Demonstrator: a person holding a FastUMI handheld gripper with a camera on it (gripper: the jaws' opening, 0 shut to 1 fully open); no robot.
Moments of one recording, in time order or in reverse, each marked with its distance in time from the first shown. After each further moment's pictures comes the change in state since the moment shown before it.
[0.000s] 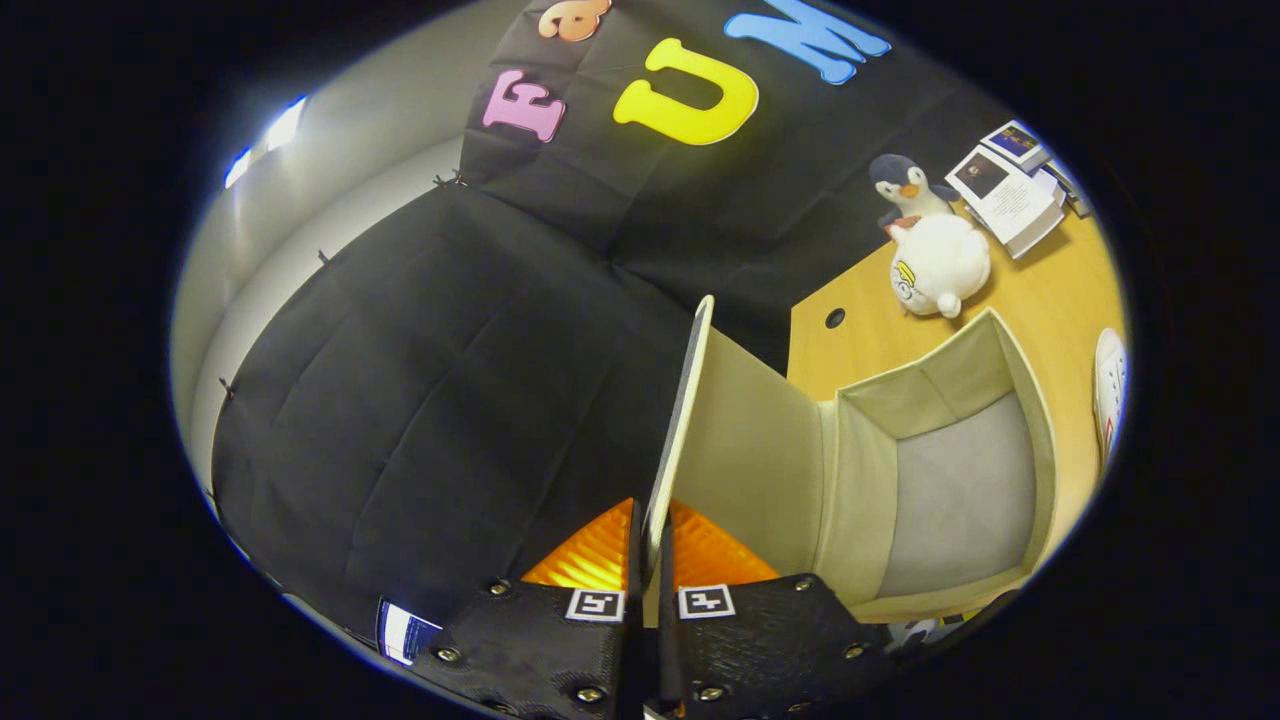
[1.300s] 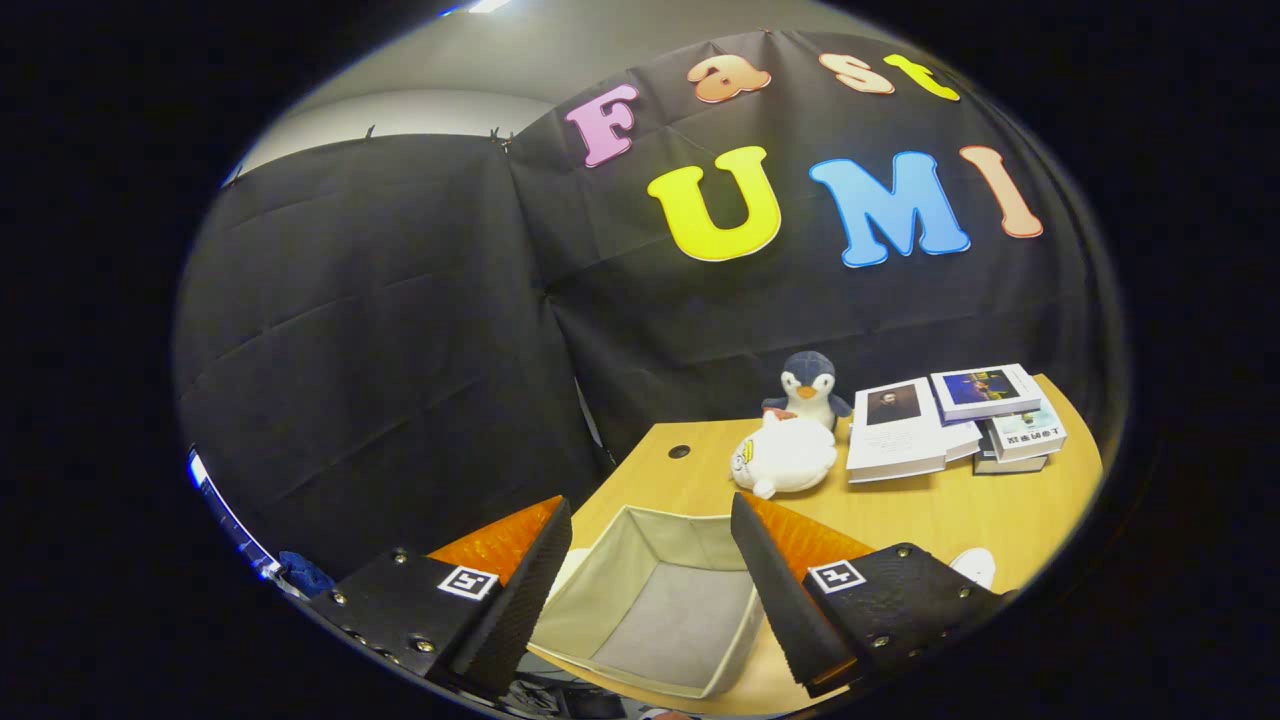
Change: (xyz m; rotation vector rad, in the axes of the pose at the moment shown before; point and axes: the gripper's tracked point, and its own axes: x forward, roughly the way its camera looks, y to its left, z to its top) arm -0.113 -0.115 0.102 -0.561 -0.189 -0.418
